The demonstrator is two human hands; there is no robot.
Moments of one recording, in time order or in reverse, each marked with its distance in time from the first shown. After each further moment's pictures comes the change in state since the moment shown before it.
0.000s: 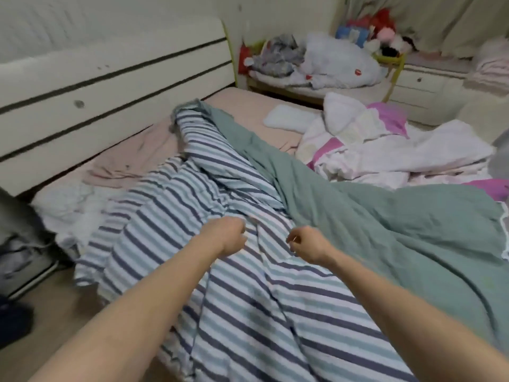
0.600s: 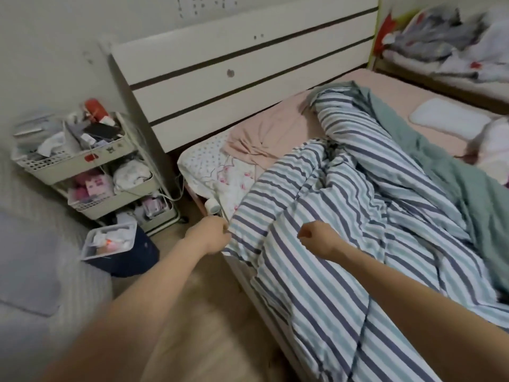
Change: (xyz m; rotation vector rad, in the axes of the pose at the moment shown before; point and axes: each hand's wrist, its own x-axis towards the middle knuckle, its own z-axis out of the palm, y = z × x) left_hand -0.146 -0.494 0.060 -0.394 0.023 -0.458; right_hand 0.113 -0.399 0.238 -0.135 -0.224 -0.239
